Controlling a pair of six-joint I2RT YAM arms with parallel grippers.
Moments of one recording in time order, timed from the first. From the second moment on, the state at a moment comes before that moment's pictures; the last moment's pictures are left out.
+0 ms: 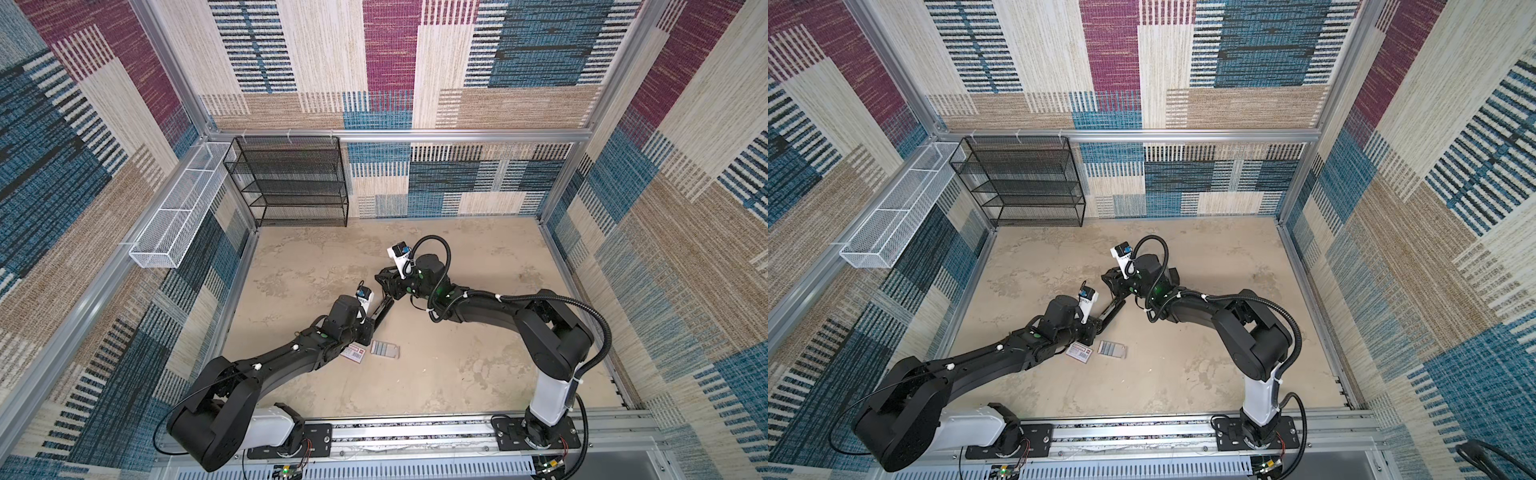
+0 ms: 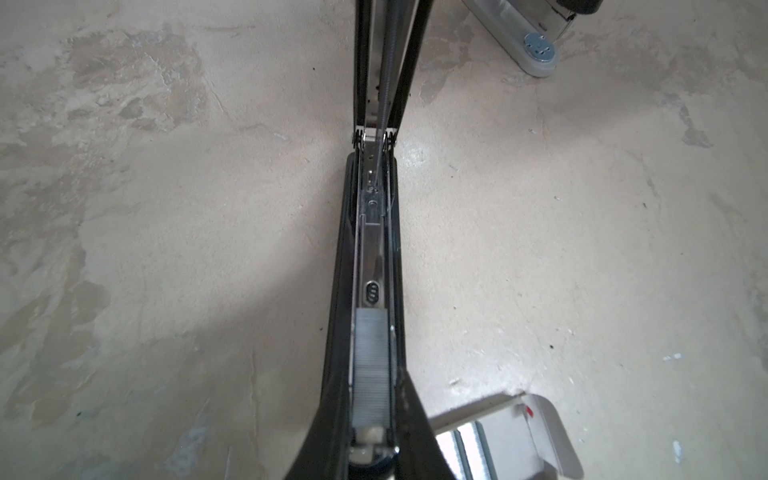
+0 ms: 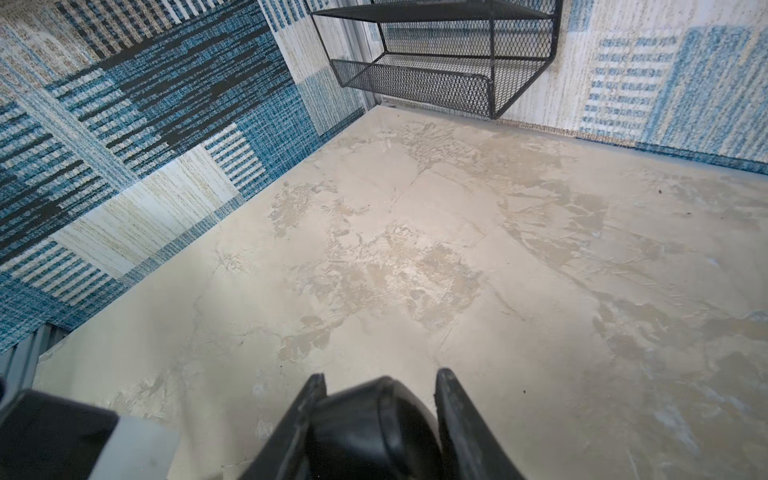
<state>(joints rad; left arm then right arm) -0.57 1.32 0.55 0.02 0.03 -0.19 0.71 1.85 1.09 0.44 -0.25 0.22</state>
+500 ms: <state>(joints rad) -0.56 1.29 0.56 0.03 0.03 -0.19 0.75 1.84 1.07 0.44 -0.27 0.18</state>
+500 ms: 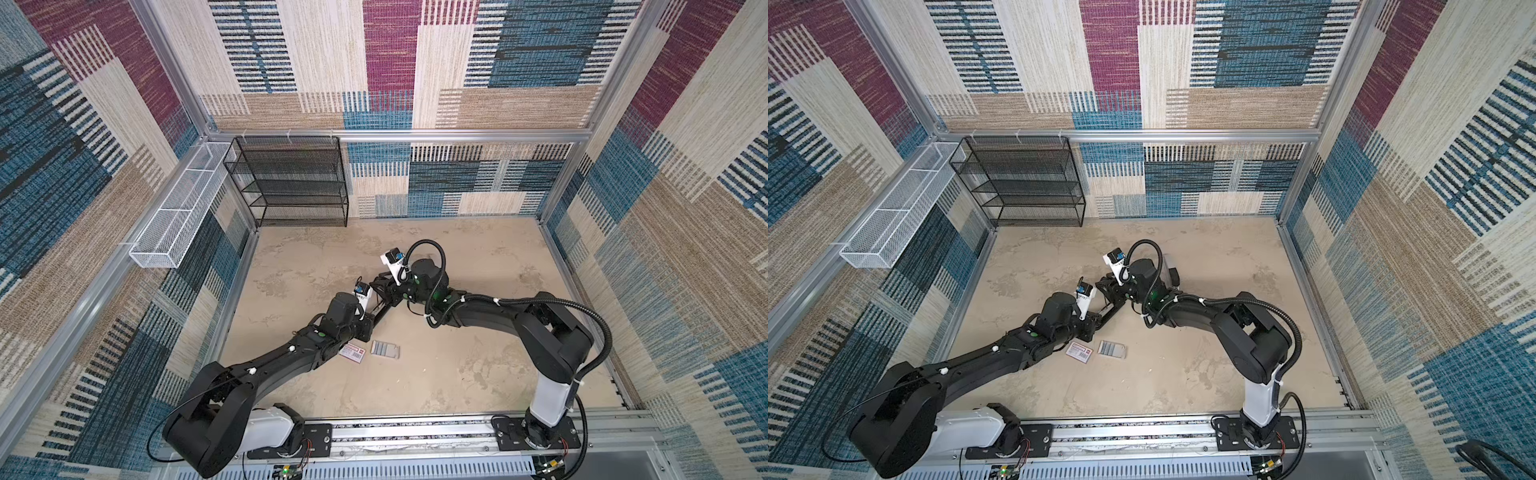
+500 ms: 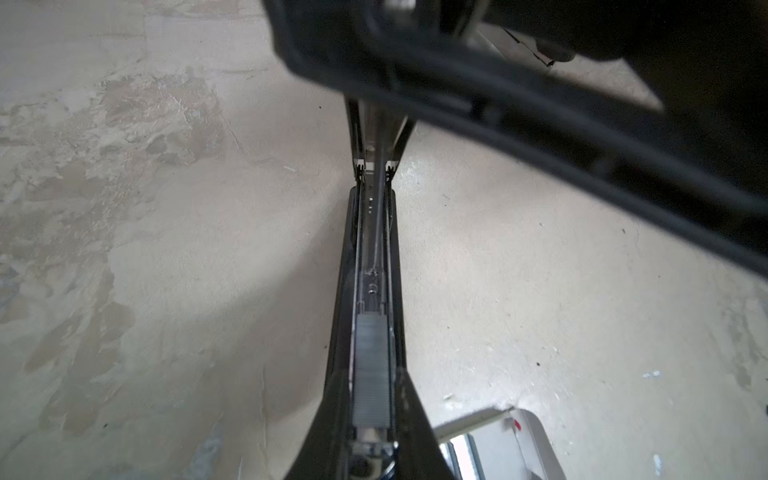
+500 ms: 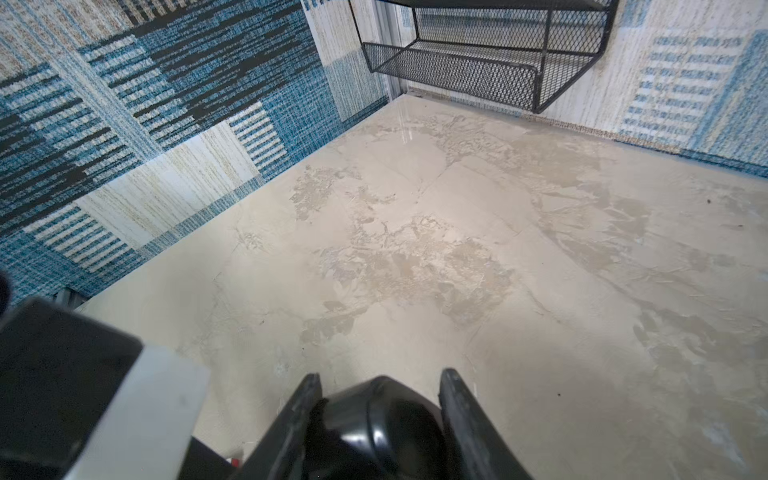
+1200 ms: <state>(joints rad) -0.55 1.28 0.57 0.08 0.03 -0.19 0.77 1.80 1.01 0.43 -0.38 0.27</state>
